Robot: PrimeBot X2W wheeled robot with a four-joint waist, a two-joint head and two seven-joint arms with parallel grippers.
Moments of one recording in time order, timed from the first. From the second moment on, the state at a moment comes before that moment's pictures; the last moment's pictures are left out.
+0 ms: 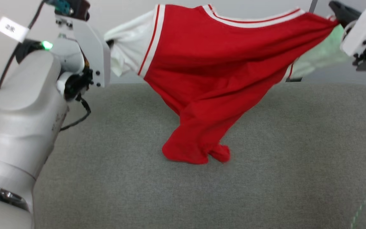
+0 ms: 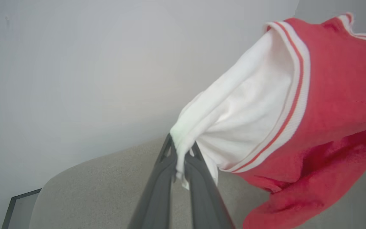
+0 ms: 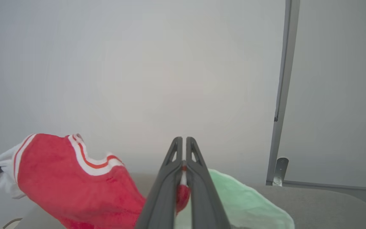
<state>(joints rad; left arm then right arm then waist) -1.21 0.39 -0.76 0.92 -0.84 -0.13 0.36 -1.05 -0.30 0.14 0.66 0.65 0.13 0.46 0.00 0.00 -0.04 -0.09</state>
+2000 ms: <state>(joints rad) -2.00 0.23 -0.74 1.23 -0.75 -0.01 -0.08 -1.74 -0.20 -0.01 0.97 0.16 0.13 -0.26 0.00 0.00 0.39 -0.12</state>
